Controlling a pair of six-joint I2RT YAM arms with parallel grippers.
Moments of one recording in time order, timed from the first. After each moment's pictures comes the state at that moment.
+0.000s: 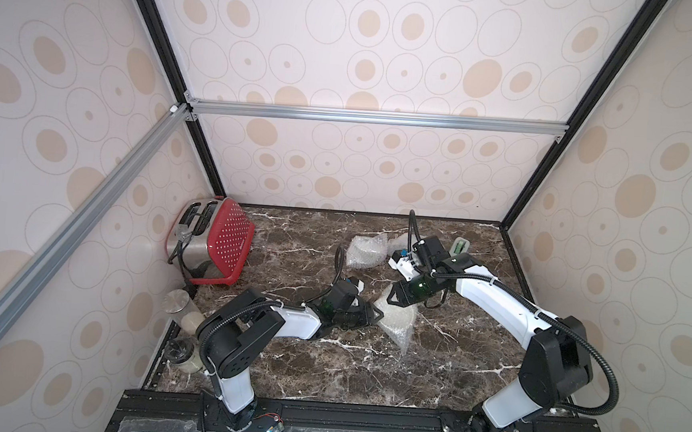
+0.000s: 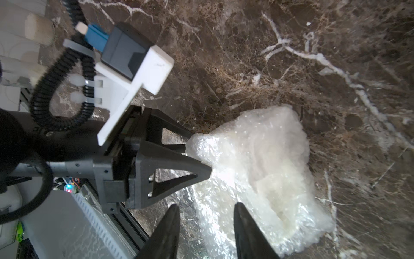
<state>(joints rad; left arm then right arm) -0.76 1.74 0.73 0.36 0.32 -0.97 0.49 1.61 1.29 -0.88 -0.39 0.04</state>
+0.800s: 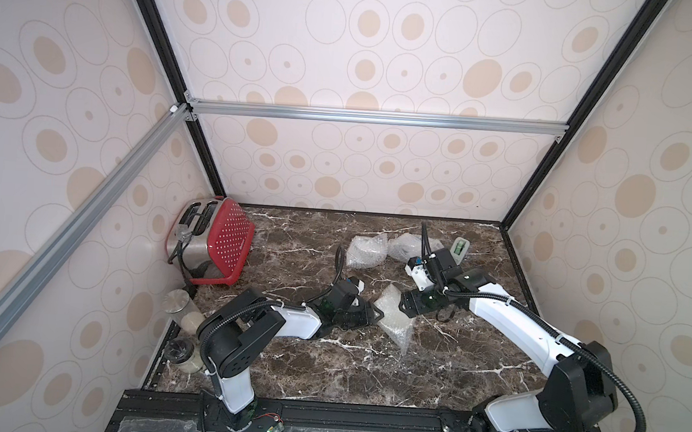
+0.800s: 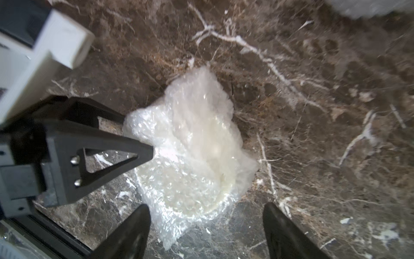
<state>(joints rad) -0.76 1.75 0.74 0.36 0.33 -0.97 0.48 1.43 1.07 -0.81 -0.15 0.11</state>
